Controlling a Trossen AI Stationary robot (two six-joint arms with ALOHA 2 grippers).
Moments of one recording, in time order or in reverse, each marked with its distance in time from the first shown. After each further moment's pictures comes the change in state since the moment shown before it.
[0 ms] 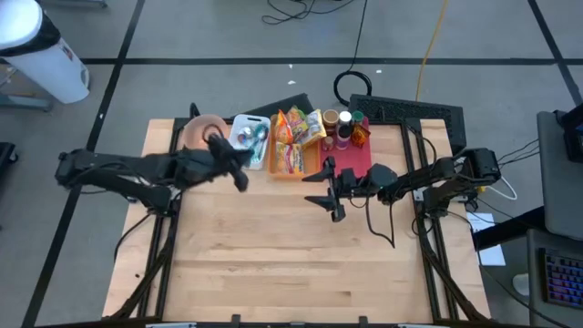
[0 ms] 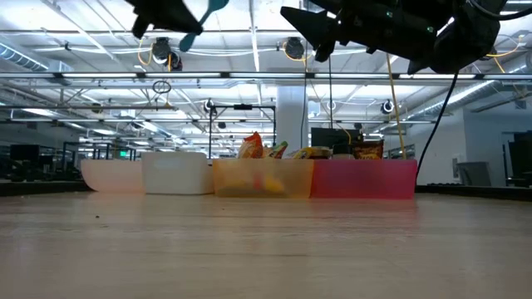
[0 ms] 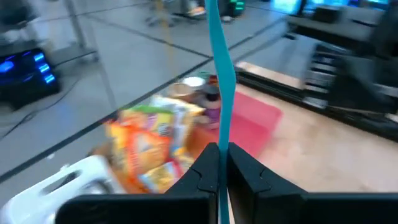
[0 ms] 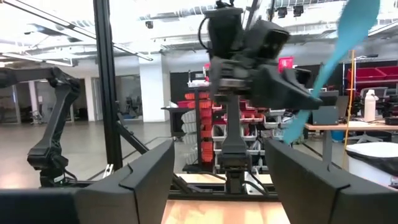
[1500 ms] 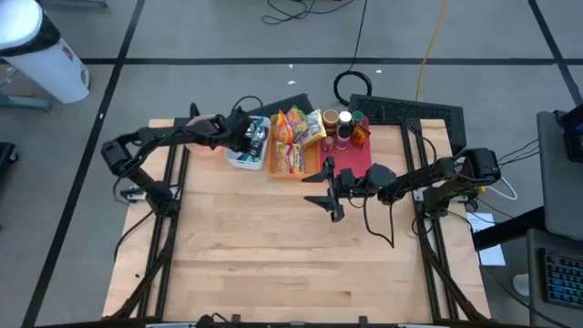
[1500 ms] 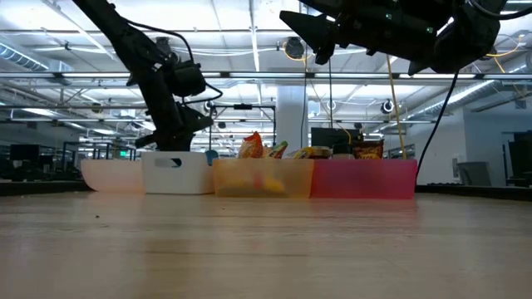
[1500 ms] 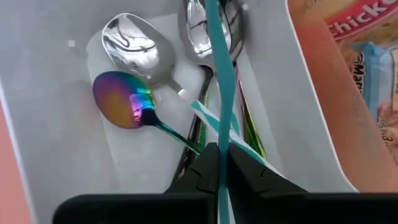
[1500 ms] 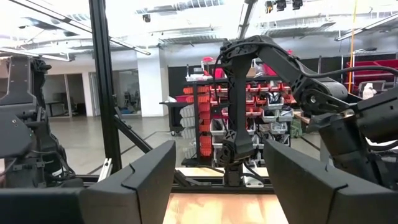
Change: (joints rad) left arm 0.738 0.547 -0.001 -0.144 0.570 -0.170; right arm -0.001 -0.001 0.000 -0.024 0.006 0.000
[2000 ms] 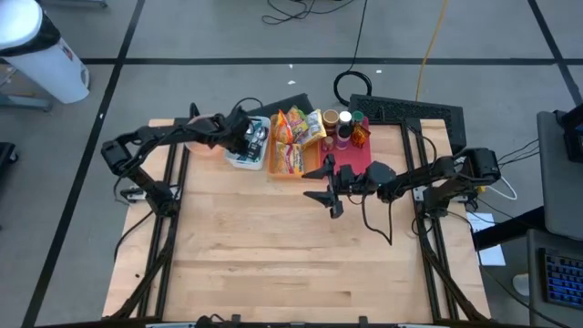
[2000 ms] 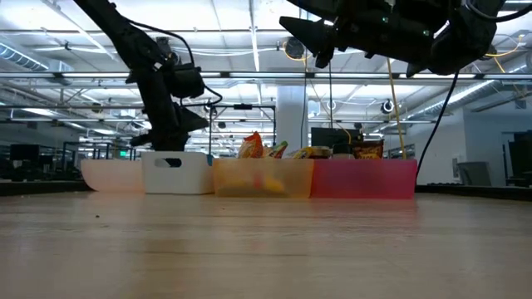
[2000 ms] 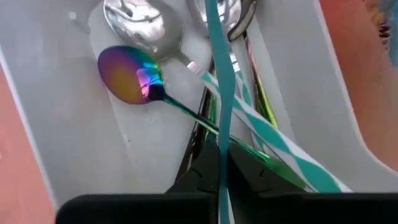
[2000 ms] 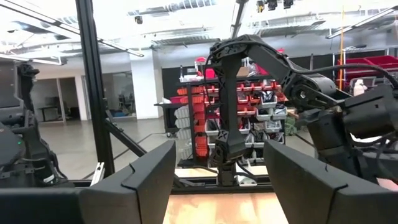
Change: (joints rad) left arm 0.014 0.003 0.013 -0.092 0.031 0.041; right arm -0.026 0.000 0.000 -0.002 0.000 0.026
